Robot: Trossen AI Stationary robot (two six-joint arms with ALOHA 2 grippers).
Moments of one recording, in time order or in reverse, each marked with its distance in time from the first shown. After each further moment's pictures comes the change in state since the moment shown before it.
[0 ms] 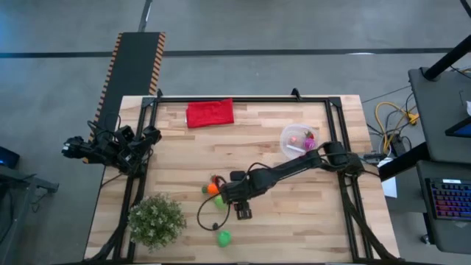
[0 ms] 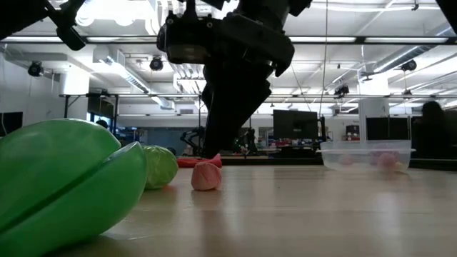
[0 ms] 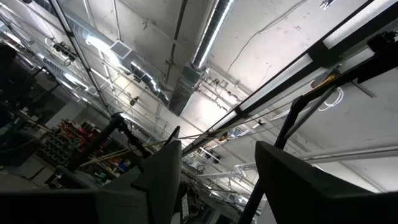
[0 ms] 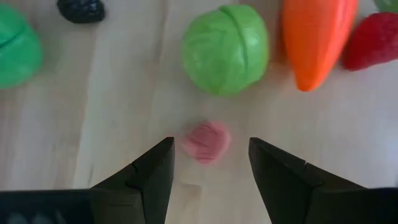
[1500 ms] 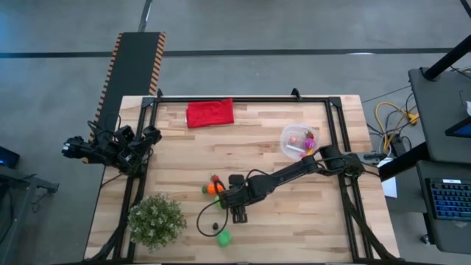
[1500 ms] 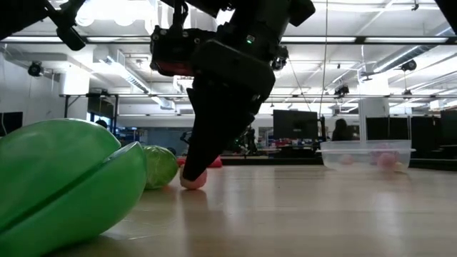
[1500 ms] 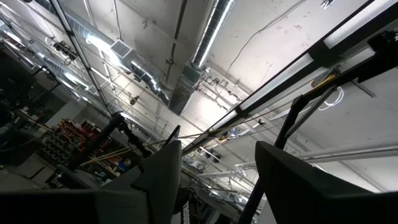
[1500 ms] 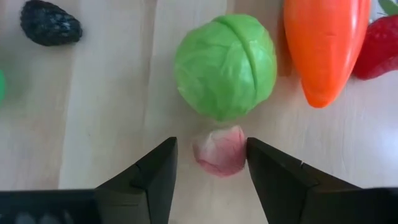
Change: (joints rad) left arm 0.000 0.000 0.000 -0.004 0.000 -0.001; right arm 0.030 0.052 -0.007 0.098 0.092 0.080
